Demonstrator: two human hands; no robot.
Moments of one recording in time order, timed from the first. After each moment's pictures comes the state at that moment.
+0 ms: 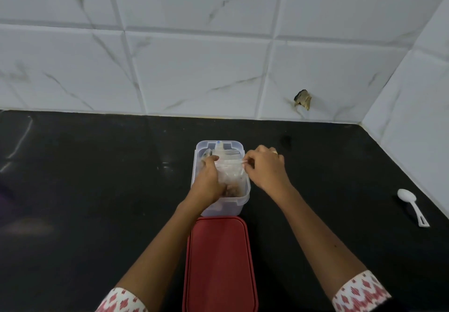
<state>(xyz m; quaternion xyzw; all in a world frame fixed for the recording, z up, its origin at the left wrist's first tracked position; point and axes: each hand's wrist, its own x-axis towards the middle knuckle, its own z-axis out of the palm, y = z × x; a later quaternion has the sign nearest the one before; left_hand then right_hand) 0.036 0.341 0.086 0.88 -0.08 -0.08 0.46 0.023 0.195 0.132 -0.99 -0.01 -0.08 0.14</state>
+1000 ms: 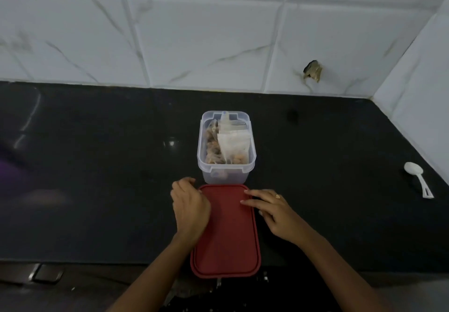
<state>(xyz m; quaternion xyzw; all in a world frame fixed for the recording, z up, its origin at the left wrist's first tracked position) -0.063 0.367 0.021 0.91 0.12 0.10 0.38 -0.082 0.155 0.005 -0.93 -0.24 0.00 0.27</state>
